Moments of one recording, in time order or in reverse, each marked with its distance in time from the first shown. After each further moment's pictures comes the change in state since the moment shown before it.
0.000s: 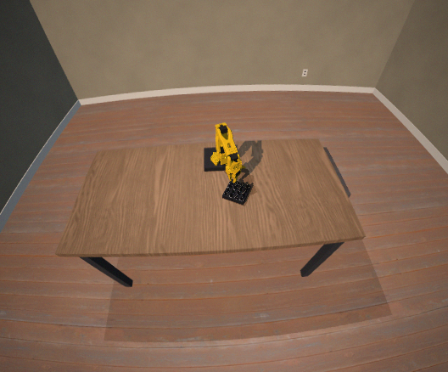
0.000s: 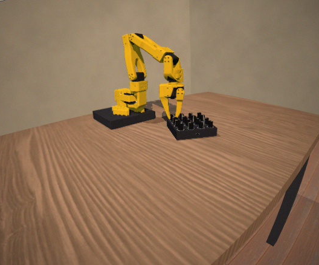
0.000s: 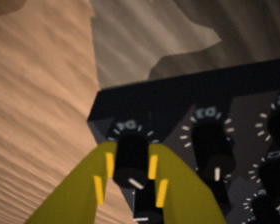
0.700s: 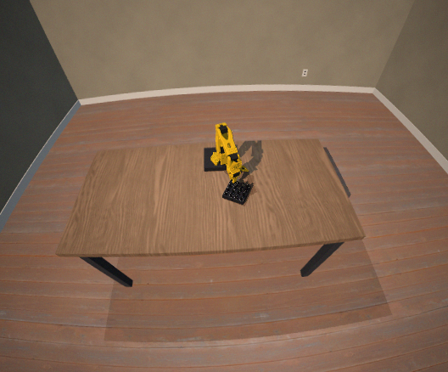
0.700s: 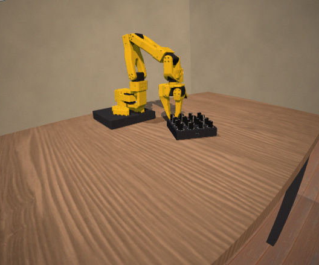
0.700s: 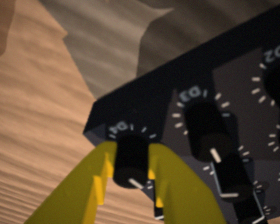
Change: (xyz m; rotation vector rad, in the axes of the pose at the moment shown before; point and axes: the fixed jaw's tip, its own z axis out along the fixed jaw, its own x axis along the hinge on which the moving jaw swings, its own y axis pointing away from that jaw) arm -0.002 0.000 0.000 -0.001 0.002 0.327
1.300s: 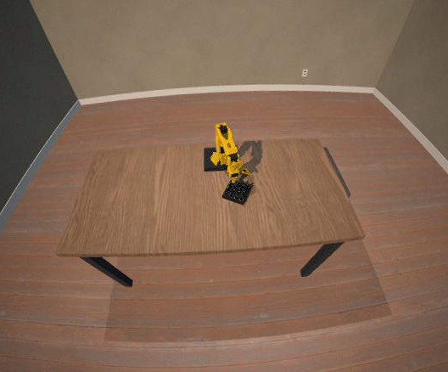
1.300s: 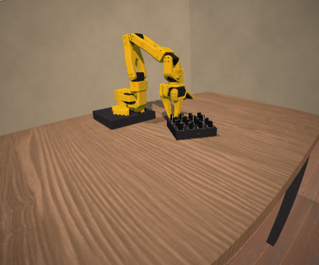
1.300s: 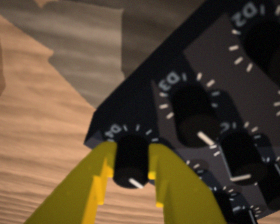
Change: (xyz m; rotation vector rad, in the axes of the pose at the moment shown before) arm -0.002 0.000 0.000 0.000 0.000 0.279
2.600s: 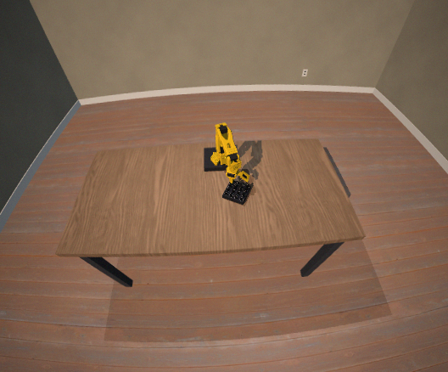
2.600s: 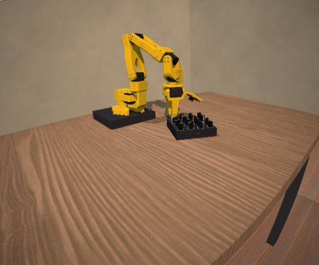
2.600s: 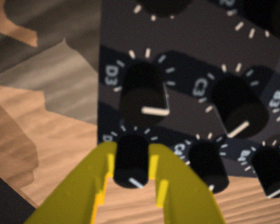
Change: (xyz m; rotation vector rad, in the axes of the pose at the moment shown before) arm -0.003 -0.001 0.000 -0.001 0.000 0.605
